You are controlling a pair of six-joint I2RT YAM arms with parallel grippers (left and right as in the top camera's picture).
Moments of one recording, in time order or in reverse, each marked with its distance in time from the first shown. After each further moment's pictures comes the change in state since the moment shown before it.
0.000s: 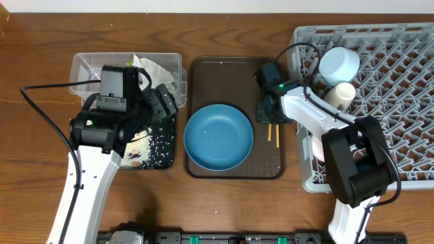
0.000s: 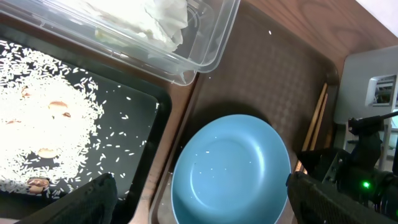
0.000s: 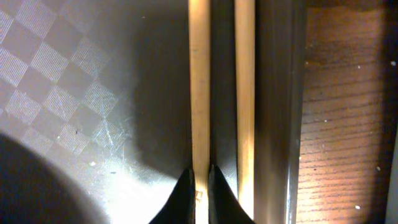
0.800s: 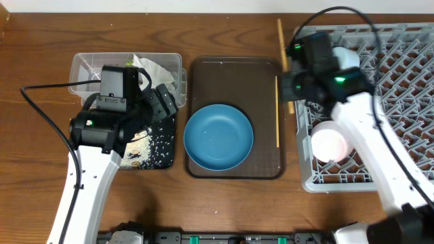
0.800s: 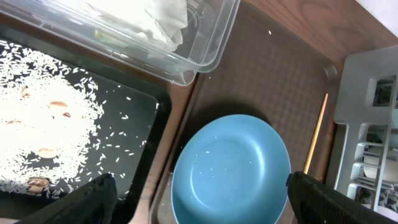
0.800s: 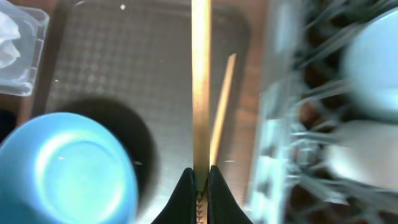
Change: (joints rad) left arm 0.000 0.000 0.000 0.000 0.000 0.000; right arm -0.114 -0.428 0.145 -0.186 -0.088 -0.393
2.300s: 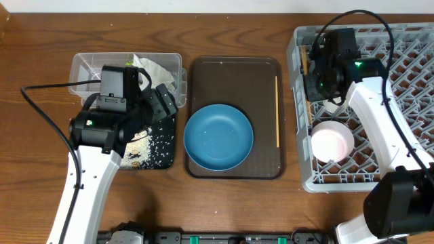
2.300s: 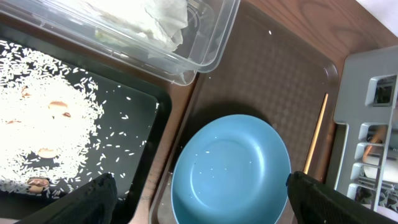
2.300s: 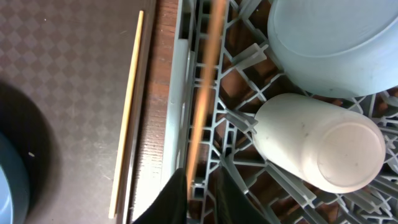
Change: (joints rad) left arm 0.000 0.000 0.000 0.000 0.000 0.000; right arm -0.178 0.142 -0.001 -0.044 0.031 -0.155
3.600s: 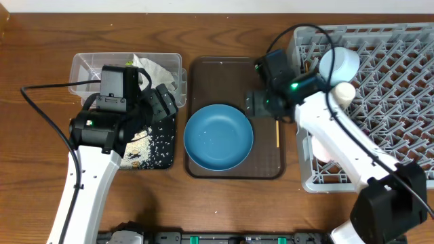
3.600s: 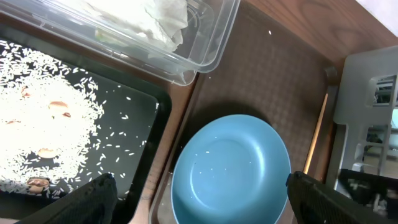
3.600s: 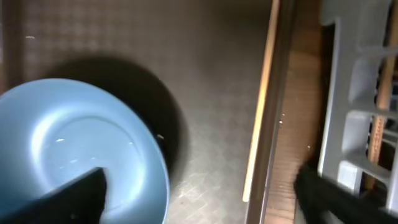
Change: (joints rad) left arm 0.000 0.000 0.000 0.000 0.000 0.000; right arm 0.370 0.006 -0.056 0.035 0.053 0.463
